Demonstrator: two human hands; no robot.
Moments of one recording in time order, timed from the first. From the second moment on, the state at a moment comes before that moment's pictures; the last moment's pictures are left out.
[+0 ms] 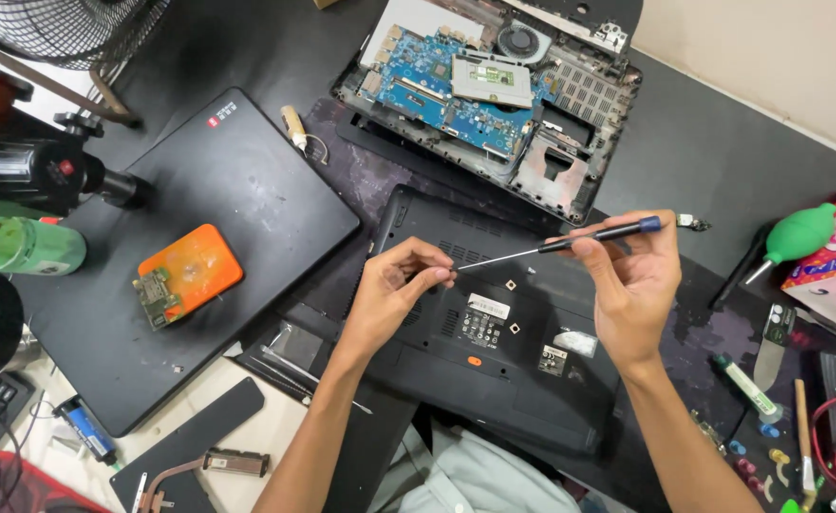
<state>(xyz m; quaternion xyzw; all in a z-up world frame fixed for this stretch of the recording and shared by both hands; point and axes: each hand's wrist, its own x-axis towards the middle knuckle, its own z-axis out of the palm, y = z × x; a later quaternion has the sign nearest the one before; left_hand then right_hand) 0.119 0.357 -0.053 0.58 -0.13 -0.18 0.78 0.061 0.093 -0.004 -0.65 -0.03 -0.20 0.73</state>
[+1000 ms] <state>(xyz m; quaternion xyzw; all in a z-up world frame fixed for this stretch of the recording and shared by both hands) 0.125 0.384 -0.036 0.84 -0.21 0.01 0.50 0.117 0.166 0.023 -0.76 -0.27 -0.15 0.58</state>
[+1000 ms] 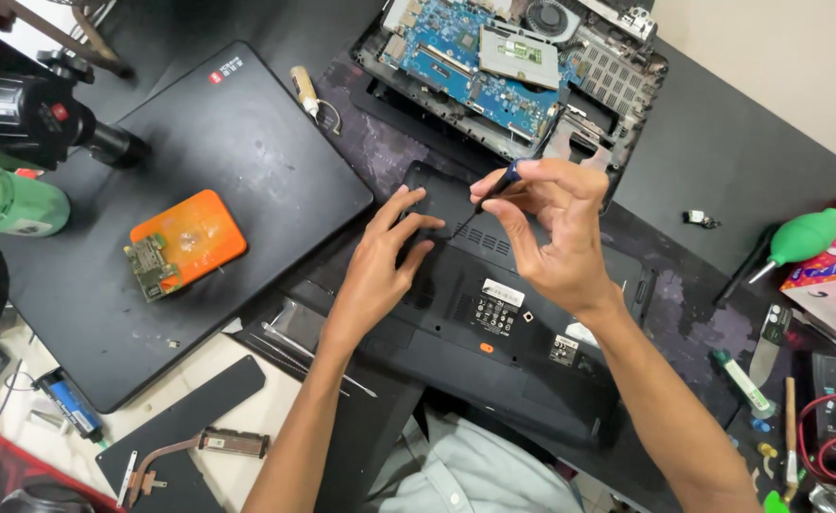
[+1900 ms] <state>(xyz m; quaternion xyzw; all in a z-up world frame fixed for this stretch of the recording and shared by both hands) 0.125 0.383 -0.030 0.86 -0.23 0.02 0.46 0.112 0.179 0.043 -0.77 -0.26 -0.28 0.52</state>
